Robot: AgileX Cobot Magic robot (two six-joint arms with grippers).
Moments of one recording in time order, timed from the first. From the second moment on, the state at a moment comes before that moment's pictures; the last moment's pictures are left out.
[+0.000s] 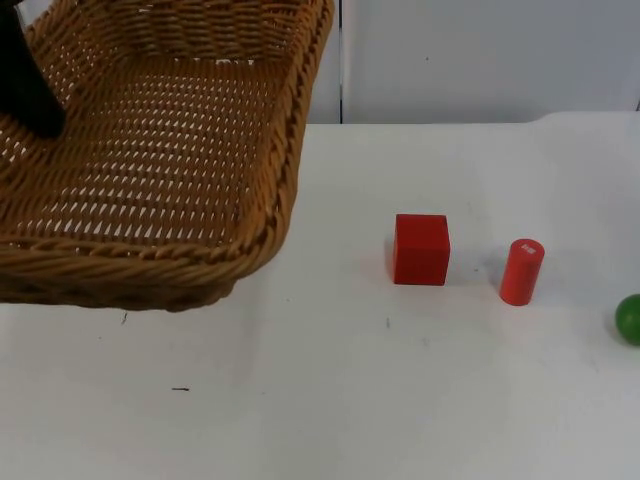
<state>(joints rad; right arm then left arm) 0.05 1.18 -1.00 0.14 0.67 -0.25 0.01 1.56 -1.21 -0.49 1.10 0.21</state>
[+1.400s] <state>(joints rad) 0.45 1.96 -1.42 0.16 0.57 -0.75 0.01 1.56 -1.21 -0.49 1.09 0.19</state>
